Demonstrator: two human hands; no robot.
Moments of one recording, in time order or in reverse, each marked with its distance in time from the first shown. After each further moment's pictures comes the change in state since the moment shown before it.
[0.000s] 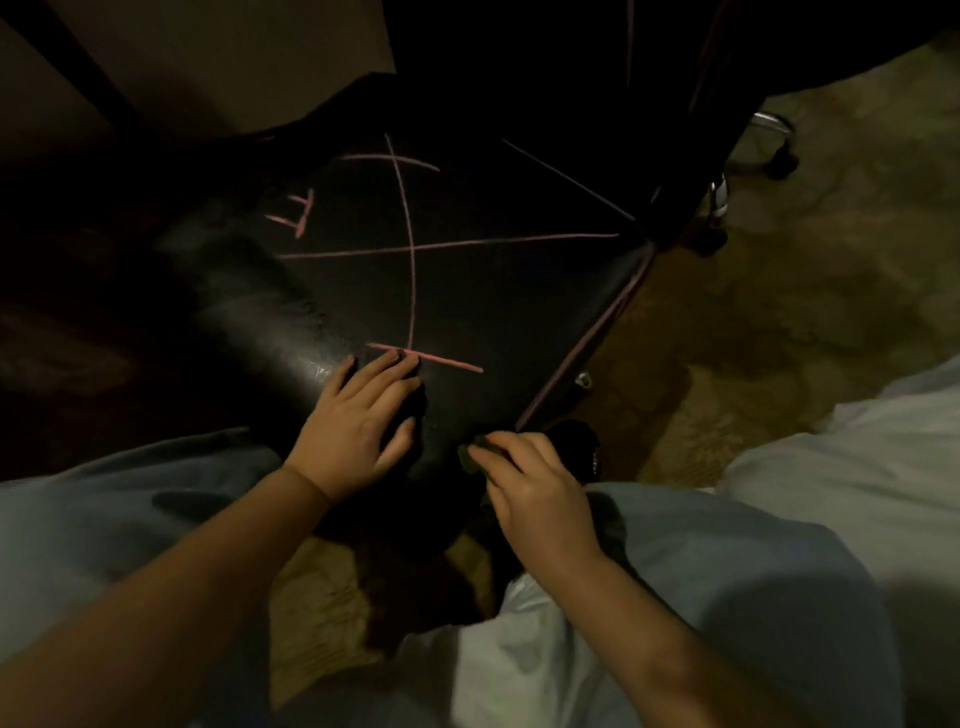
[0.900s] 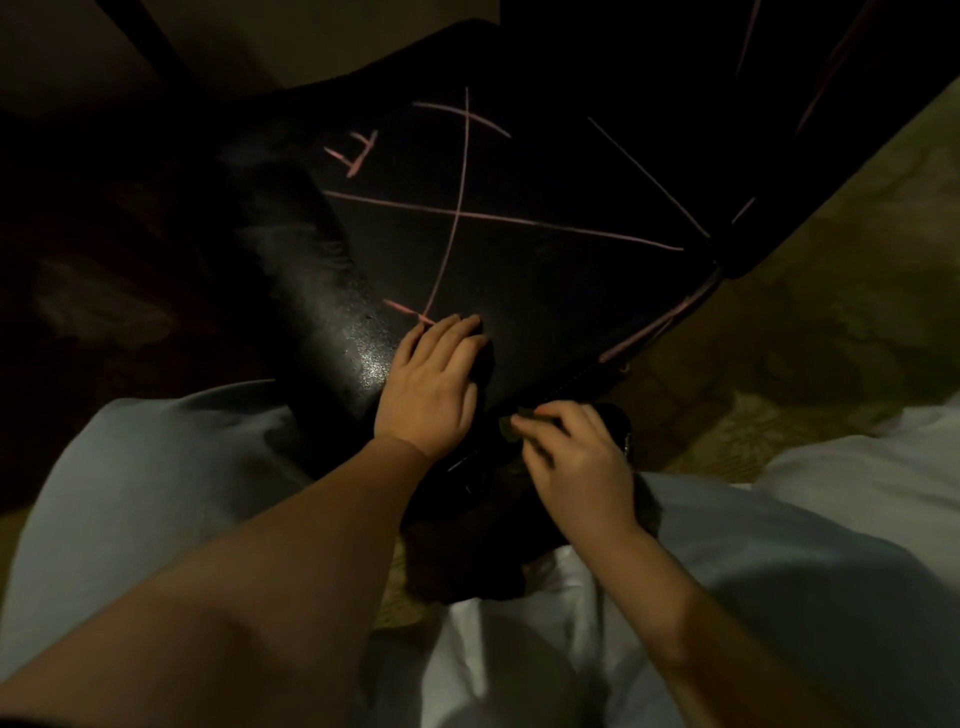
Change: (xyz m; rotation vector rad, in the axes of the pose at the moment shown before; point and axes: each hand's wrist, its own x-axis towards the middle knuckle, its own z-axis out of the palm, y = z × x) left_hand 0.018 0.031 0.015 -0.075 0.155 -0.155; right_hand 0.012 0.006 0.009 0.051 0.053 0.058
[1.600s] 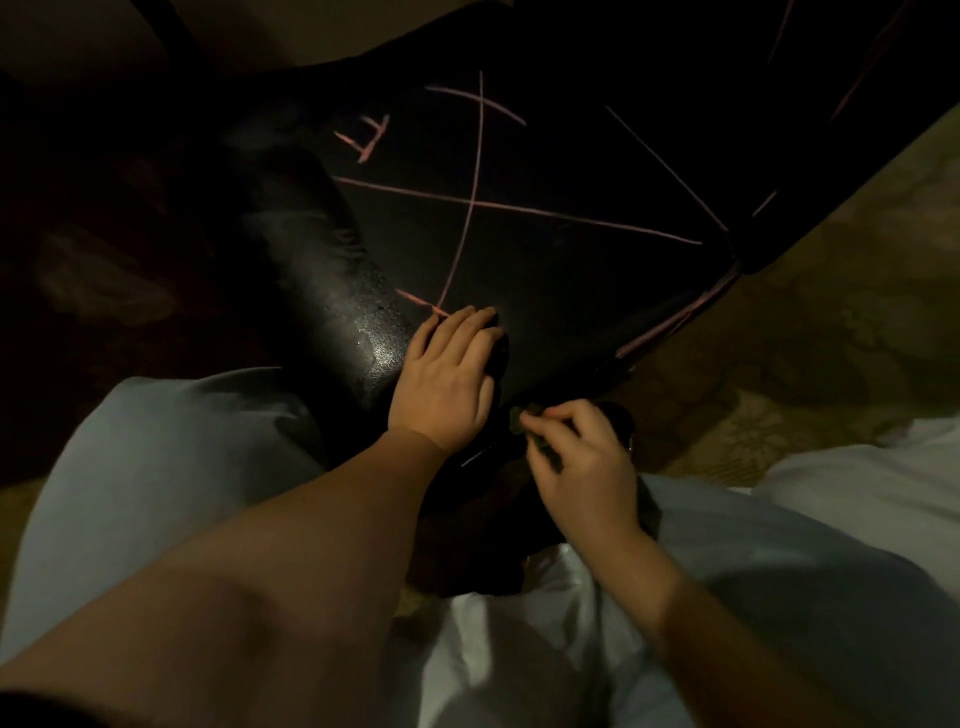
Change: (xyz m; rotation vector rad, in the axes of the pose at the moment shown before) left_hand 0.001 0.006 0.005 -0.015 0.015 -0.018; right_hand -0.003 -0.003 0.002 0.024 0.013 0.022
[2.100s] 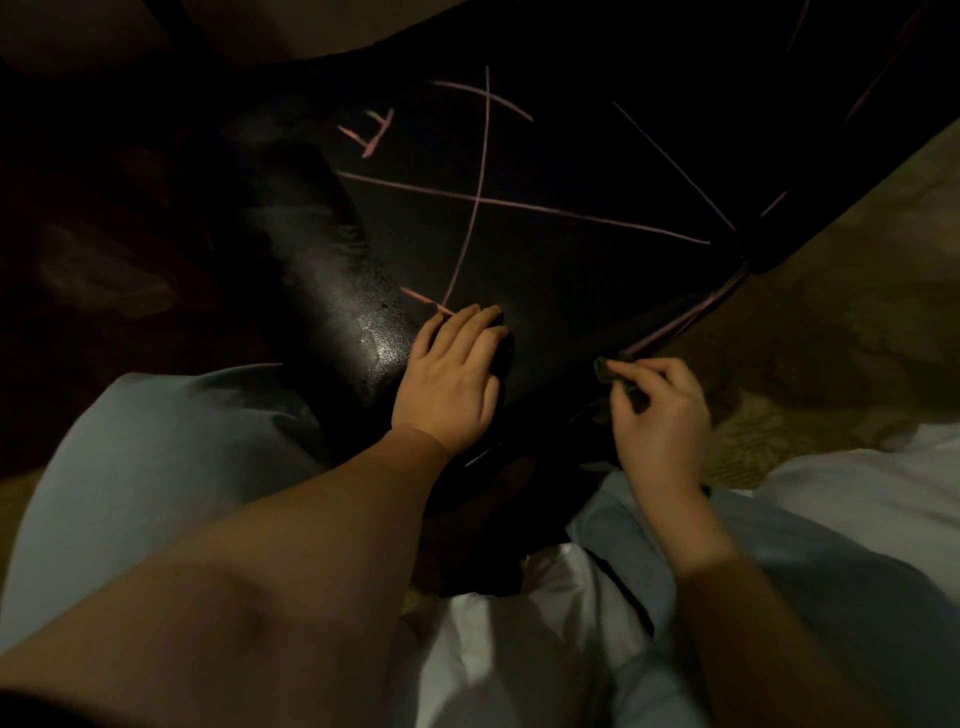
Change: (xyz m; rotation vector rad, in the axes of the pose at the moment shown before) left_hand 0.000 -0.001 0.001 -0.009 -0.006 -0.011; right_hand 0.038 0.045 -0.019 -0.060 0.149 0.292
